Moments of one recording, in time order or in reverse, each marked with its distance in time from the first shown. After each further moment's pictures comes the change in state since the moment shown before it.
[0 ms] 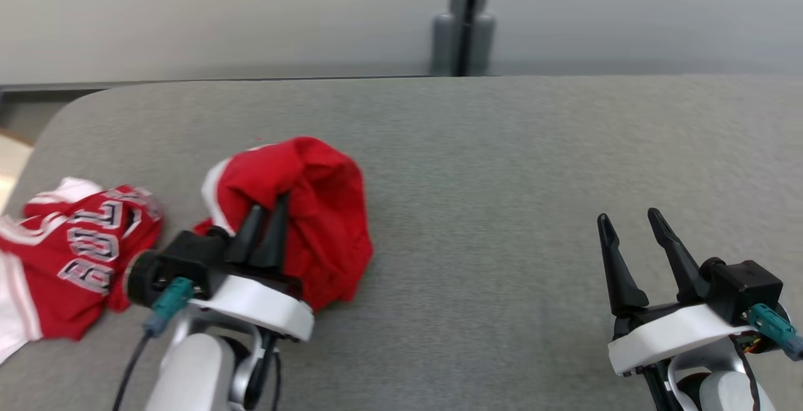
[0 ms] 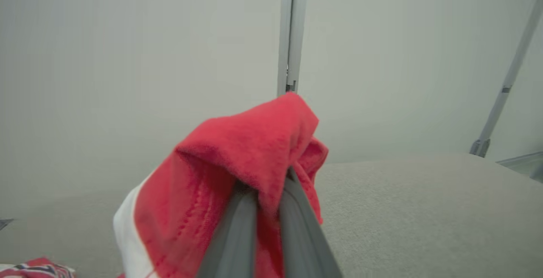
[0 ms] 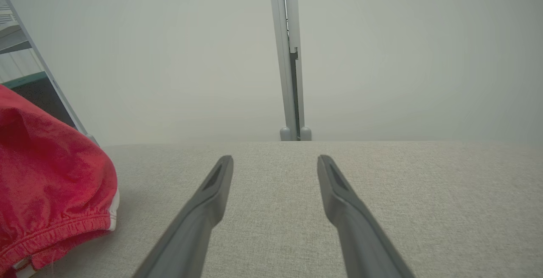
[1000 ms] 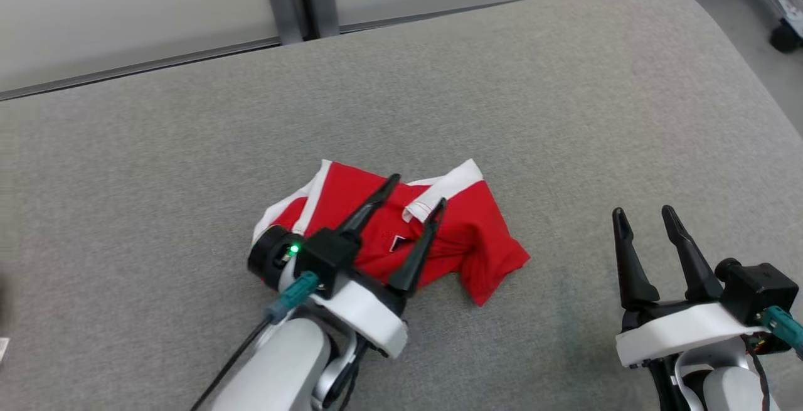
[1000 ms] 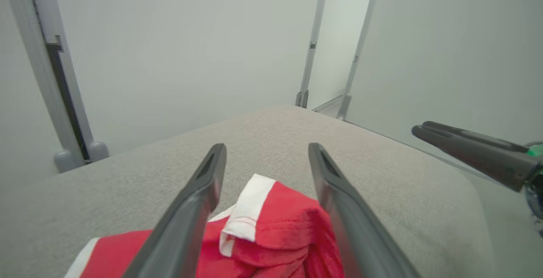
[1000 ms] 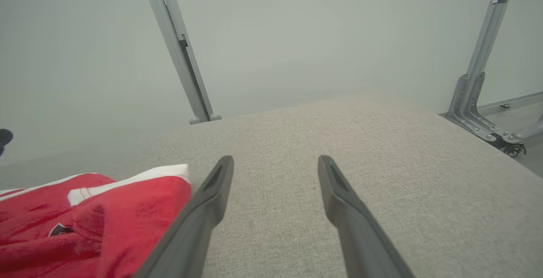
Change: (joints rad) left arm -0.183 -0.009 -0.442 0.184 -0.119 0.014 -0.091; right arm -0.023 0.011 -0.032 0.066 0.038 0.000 -0.076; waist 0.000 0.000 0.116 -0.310
